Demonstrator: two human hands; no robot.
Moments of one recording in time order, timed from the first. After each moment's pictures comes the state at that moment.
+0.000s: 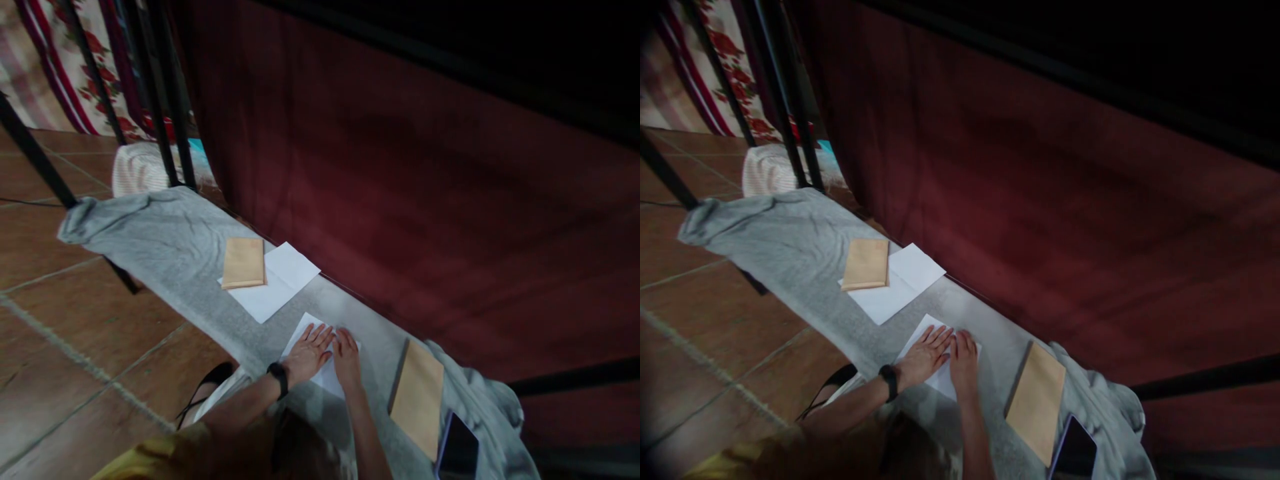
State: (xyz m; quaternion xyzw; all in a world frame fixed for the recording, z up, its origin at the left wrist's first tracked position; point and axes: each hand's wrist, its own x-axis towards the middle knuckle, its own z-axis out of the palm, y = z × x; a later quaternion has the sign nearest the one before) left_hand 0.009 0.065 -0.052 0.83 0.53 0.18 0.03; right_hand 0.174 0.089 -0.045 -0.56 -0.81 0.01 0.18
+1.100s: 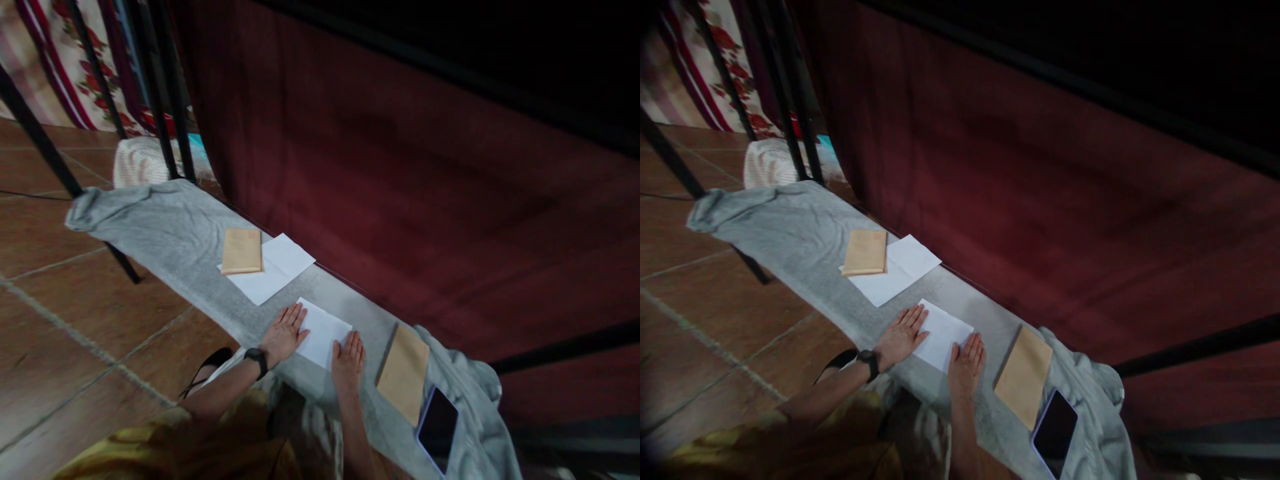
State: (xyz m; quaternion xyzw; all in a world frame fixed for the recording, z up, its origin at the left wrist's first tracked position) left_hand -0.021 0.038 -0.054 0.75 0.63 0.19 -0.02; right_hand 0.209 0.031 -0.072 -0.65 -0.73 -0.09 0.20
